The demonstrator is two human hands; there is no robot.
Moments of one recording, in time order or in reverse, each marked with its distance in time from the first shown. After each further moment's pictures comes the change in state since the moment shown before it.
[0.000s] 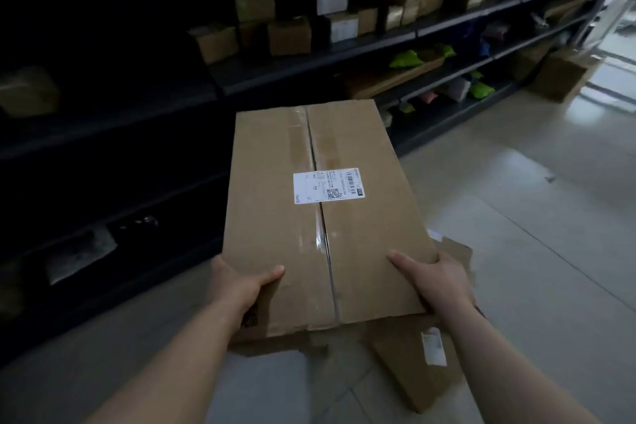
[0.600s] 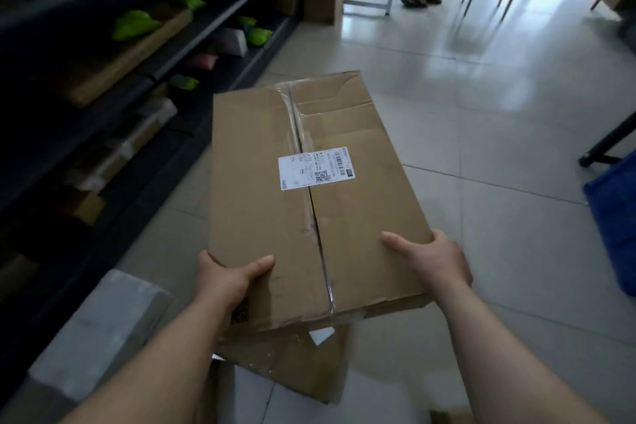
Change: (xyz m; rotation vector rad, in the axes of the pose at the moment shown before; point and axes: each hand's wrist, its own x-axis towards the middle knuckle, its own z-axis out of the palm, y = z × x) left_hand -0.057 0.007 0.436 0.313 -0.506 0.147; right_hand 0.179 0.299 -0.180 0.241 0.413 0.404
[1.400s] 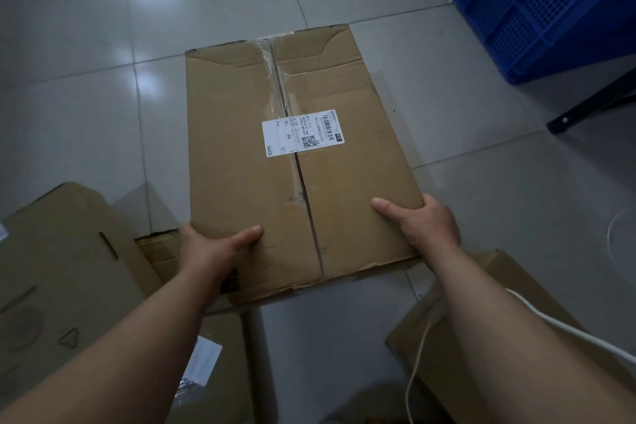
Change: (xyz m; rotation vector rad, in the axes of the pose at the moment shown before) left_hand 0.128 -0.159 0.430 0.416 -0.429 0.051; right_hand 0.243 0.370 0.061 0.214 0.264 0.476
